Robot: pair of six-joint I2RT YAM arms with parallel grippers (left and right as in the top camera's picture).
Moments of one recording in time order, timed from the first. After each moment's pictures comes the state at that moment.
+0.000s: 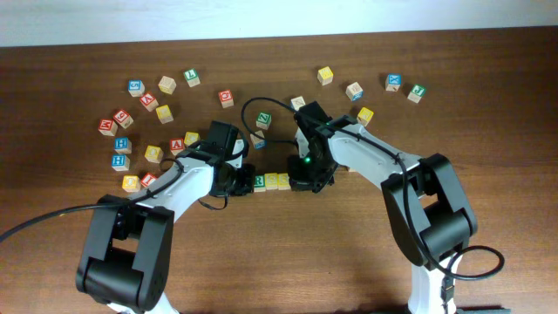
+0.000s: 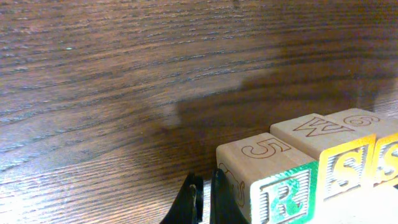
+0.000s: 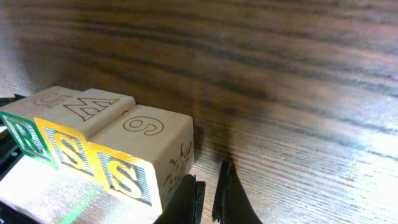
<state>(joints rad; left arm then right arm) -0.32 1.83 1.02 -0.49 0.25 -0.30 0.46 2.06 1.38 -0.80 -0.42 0.42</state>
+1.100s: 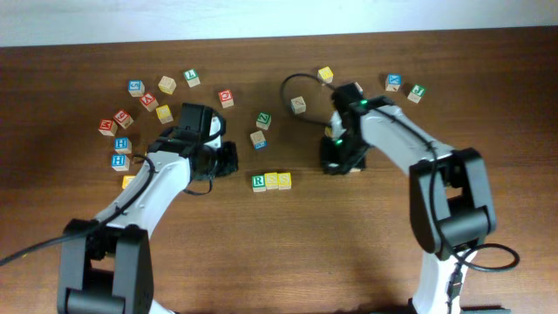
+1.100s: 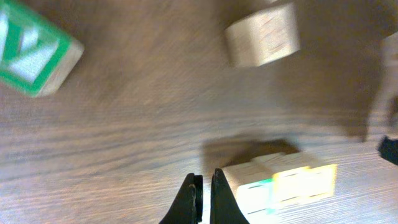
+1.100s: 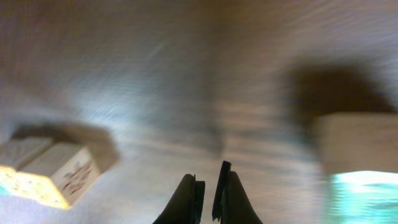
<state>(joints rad) -0.21 1.72 1.10 -0.54 0.25 -0.35 0.24 2.06 1.45 -0.94 -0.33 0.37</state>
